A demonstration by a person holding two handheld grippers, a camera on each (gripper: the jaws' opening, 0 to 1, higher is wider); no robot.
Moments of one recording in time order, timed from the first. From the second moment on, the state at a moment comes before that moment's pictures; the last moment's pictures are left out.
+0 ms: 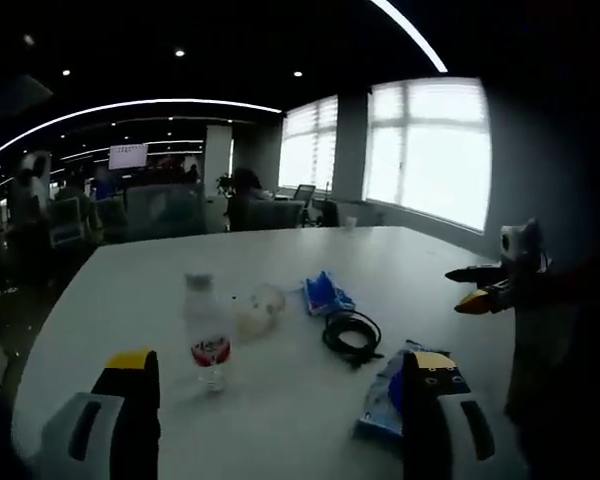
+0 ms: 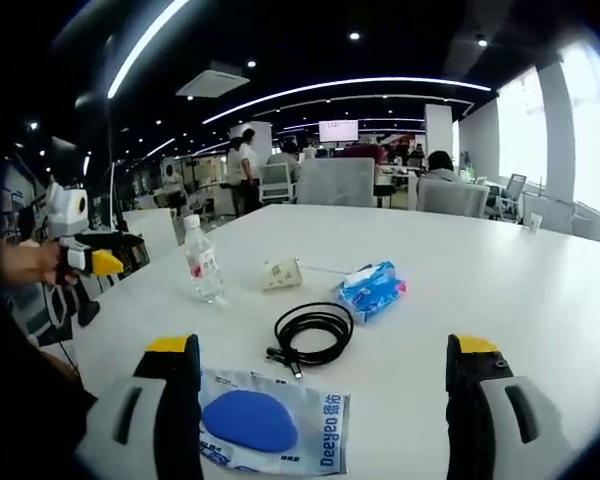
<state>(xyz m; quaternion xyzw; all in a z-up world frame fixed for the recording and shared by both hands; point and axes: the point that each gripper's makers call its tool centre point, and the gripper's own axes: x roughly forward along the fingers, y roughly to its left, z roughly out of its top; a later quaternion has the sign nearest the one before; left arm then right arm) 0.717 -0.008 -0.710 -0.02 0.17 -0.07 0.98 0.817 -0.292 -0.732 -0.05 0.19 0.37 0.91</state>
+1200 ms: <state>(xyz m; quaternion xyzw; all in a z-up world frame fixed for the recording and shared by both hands) 0.708 -0.017 -0.706 -0.01 0.18 -0.10 0.98 0.857 -0.225 -0.701 -0.08 0.17 0.45 0.87</state>
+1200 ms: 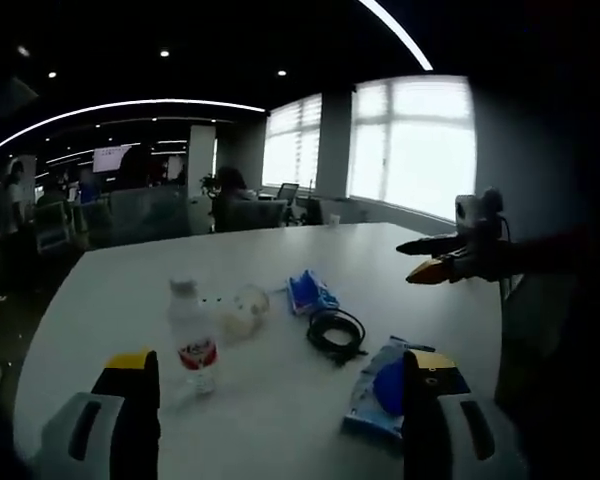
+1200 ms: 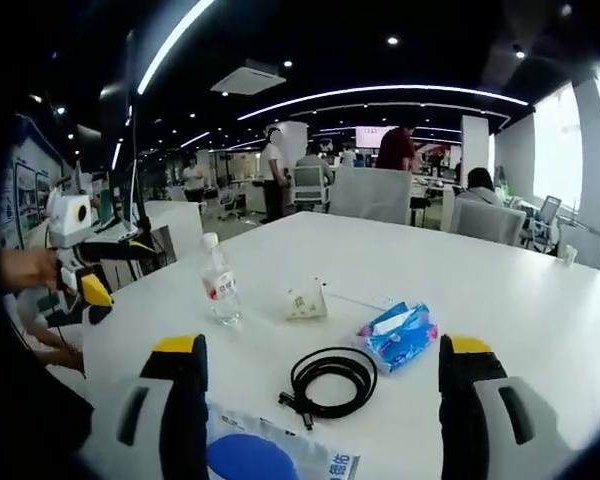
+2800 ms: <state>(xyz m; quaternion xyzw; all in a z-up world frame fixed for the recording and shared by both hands) 0.722 -0.021 -0.692 -0.02 0.17 -0.10 0.98 0.949 -0.106 -0.746 -0.09 0.18 0.50 0.84</state>
